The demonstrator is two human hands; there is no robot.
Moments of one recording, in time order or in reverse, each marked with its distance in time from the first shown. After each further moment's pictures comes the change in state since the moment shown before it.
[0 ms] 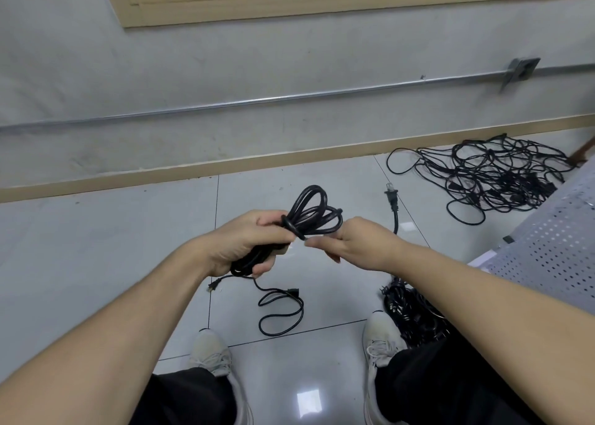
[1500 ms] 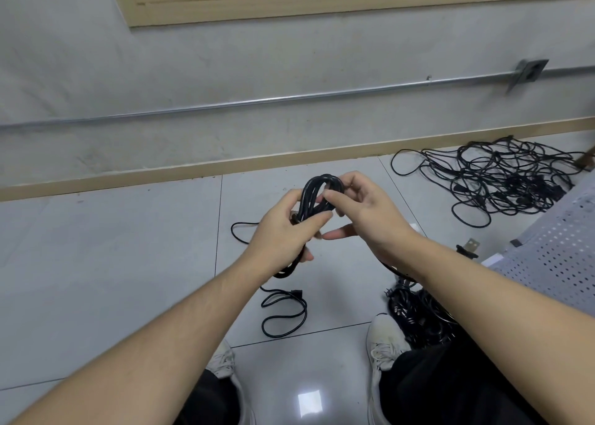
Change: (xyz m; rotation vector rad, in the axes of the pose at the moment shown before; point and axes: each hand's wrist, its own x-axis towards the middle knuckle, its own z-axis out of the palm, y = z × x) left_hand 0.031 -0.002 0.049 0.107 0.568 0.175; right_hand -0.003 -0.035 -0.014 1.057 0.332 -0.098
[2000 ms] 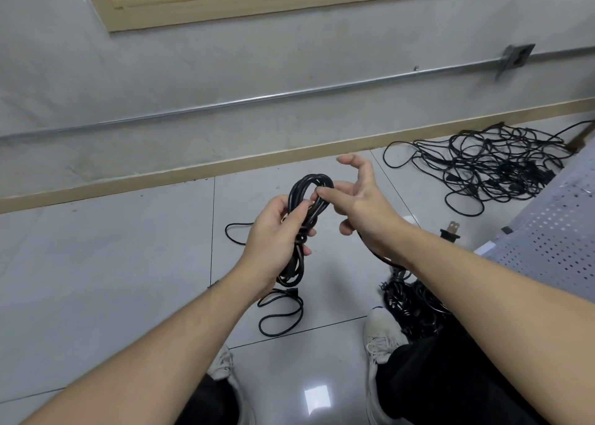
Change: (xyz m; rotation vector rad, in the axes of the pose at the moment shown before) left_hand -0.005 0.001 0.026 -0.311 0.108 -0.051; right_hand 0.009 0.012 -0.025 -0.007 0.072 0.029
